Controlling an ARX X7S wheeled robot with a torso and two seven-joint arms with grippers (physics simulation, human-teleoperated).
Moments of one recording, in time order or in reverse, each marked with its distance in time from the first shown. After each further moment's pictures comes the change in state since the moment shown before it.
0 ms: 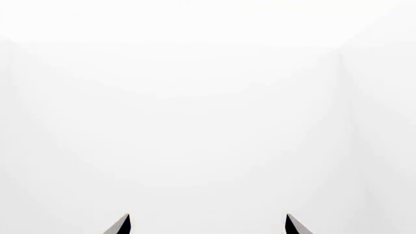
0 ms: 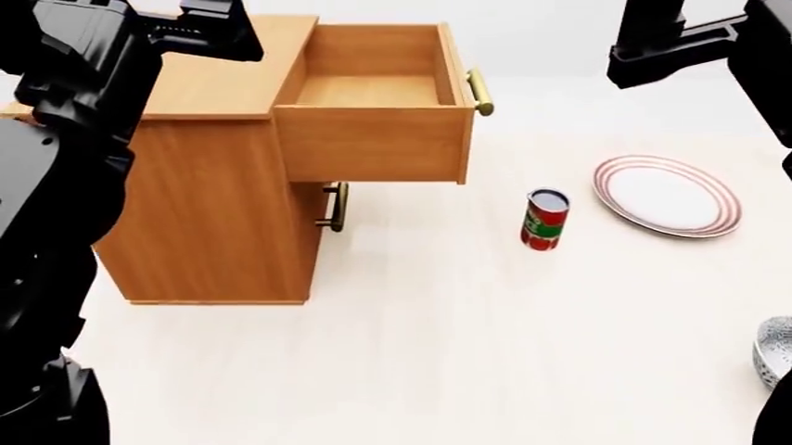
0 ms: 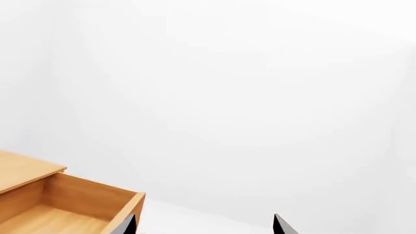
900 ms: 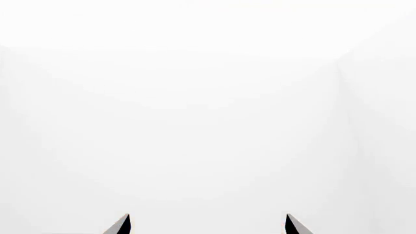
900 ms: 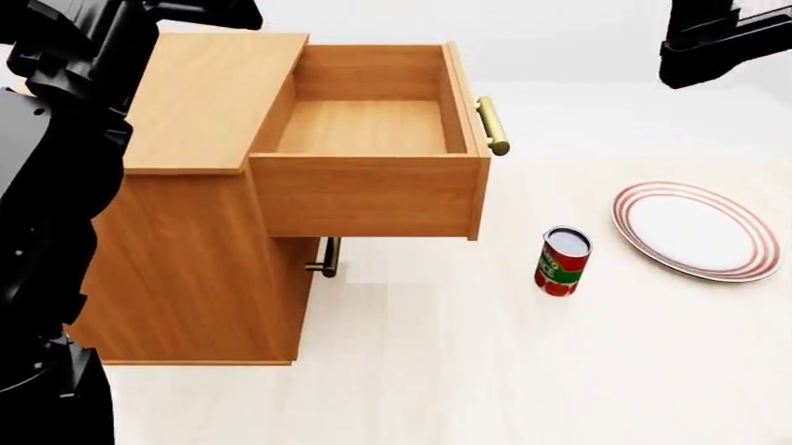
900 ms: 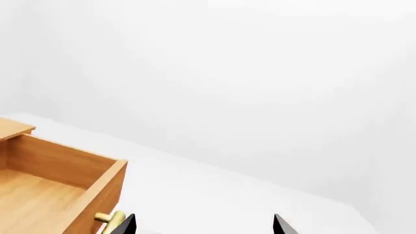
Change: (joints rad) left arm -0.060 0.015 0.012 -0.062 -0.005 0.048 0.011; right arm 0.262 0.214 -0.095 0.223 0.601 0.170 0.345
